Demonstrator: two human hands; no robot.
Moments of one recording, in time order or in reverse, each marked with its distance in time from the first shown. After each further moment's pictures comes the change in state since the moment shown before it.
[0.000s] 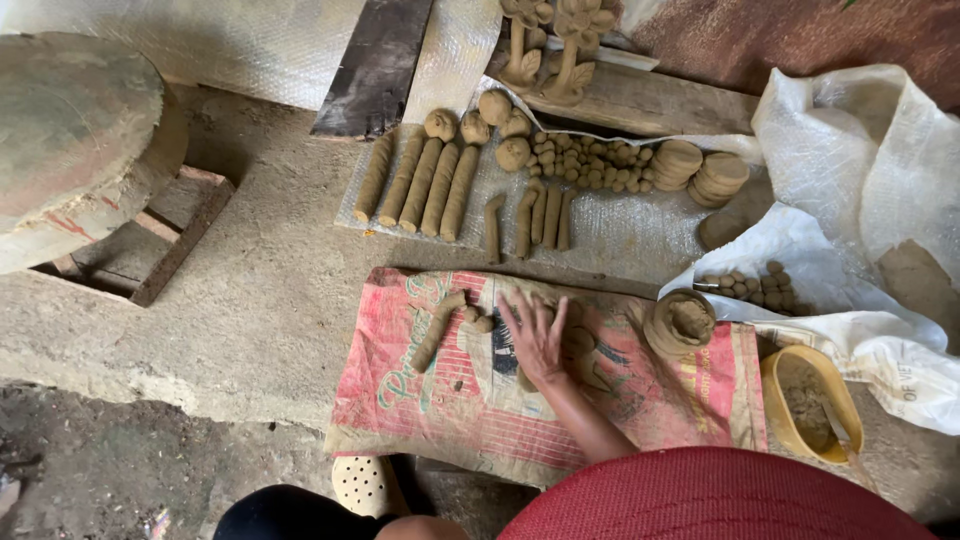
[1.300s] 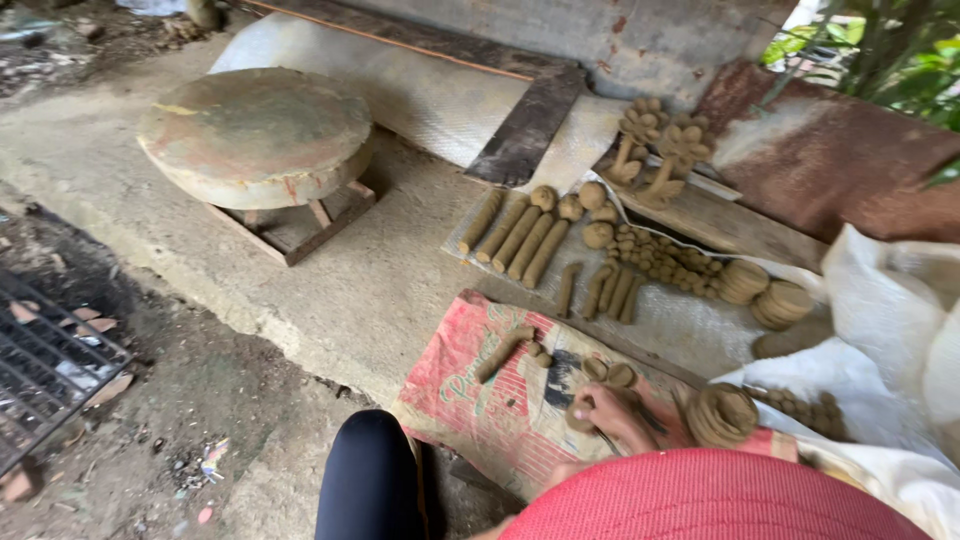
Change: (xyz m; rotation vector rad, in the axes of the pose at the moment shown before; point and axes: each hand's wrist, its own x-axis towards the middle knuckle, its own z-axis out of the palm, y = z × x) left_hand -0.054 0.055 0.014 0.045 -0.383 -0.006; right_hand 0.012 0.043 -0.123 1.036 -0.928 0.476
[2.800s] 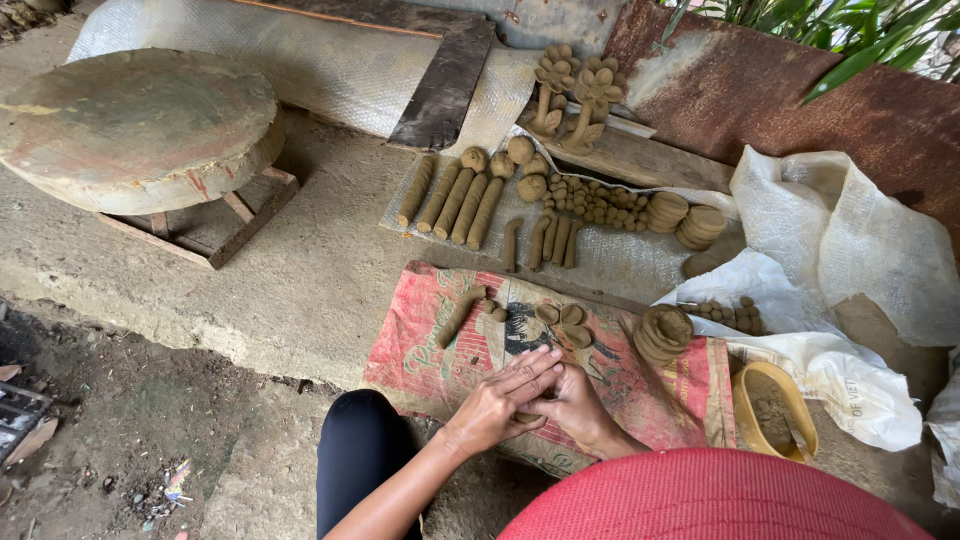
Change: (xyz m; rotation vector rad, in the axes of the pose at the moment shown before) left_hand 0.002 -0.038 -0.021 0.261 -0.075 0.262; right_hand -0.197 -0.112 0.043 0.642 0.020 -0.447
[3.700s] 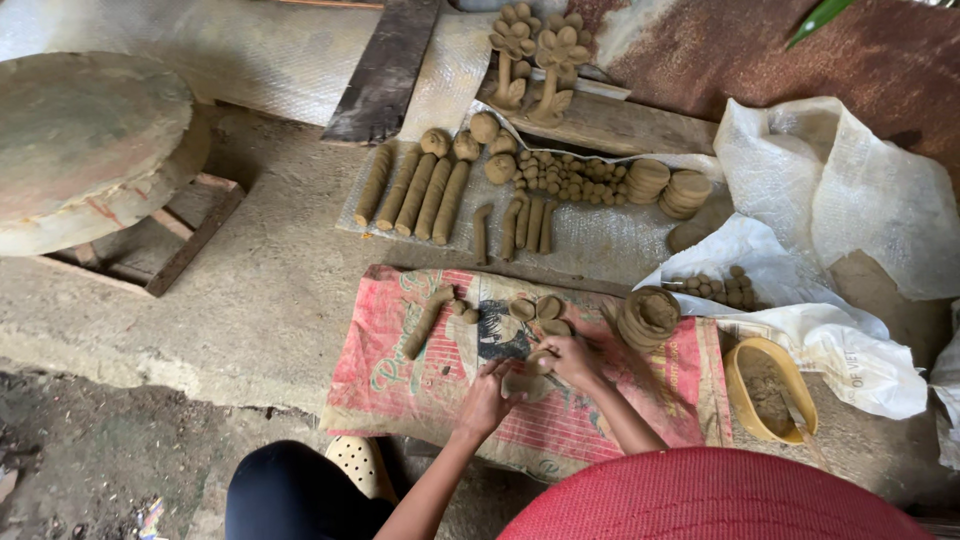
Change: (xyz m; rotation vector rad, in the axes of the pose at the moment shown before) left_hand -0.023 -0.138 0.156 -0.056 -0.055 -0.650; right_hand 0.089 0.185 -0.172 -0.661 0.144 0.208
